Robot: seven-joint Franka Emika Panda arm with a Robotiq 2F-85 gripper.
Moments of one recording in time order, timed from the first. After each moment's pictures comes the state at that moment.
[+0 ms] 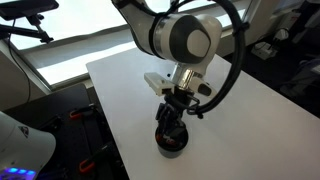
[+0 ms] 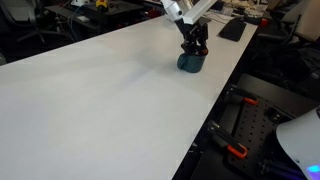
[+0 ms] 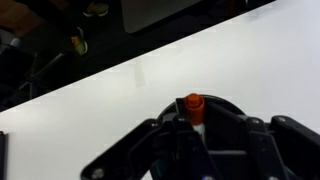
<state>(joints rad) -0.06 0.42 -0.19 -2.20 -0.40 2.02 0.34</state>
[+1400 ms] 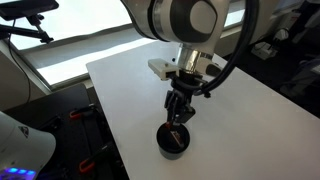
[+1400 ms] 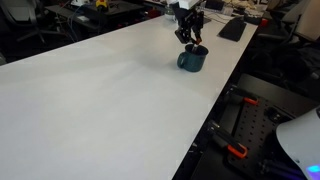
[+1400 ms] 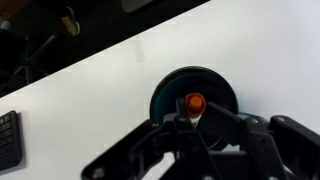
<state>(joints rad) -0.05 0.32 -0.19 -2.19 -0.40 2.04 0.36</state>
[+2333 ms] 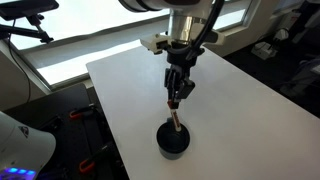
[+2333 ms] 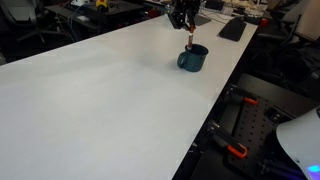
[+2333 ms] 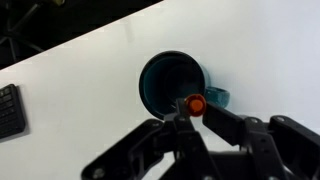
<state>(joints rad) -0.04 0.15 -0.13 -2.26 -0.39 2.08 0.36</state>
